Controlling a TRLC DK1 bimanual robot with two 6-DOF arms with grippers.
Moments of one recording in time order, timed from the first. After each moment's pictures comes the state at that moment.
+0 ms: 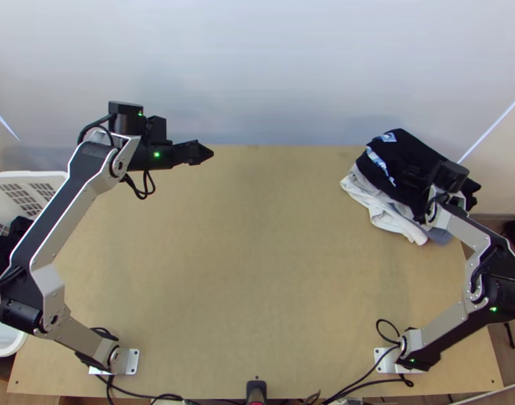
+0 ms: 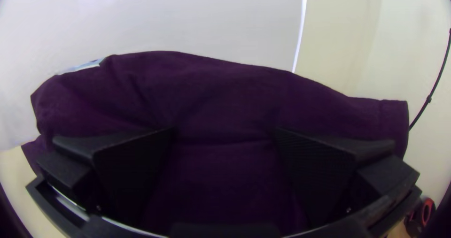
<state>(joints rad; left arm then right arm) -0.23 1.66 1.70 -0.66 0.48 -0.35 -0.25 1.79 1.00 0.32 0.14 0.11</state>
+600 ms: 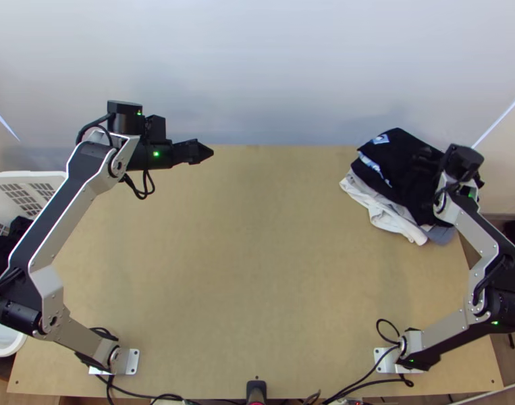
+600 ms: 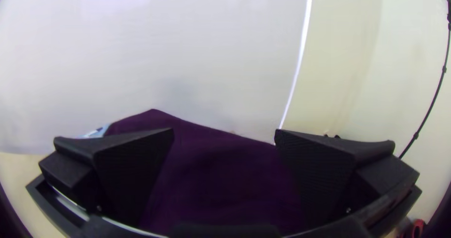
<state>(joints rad) -0.24 1.66 1.70 -0.66 0.48 -0.36 -0.22 1.70 1.11 0.31 0.18 0.01</state>
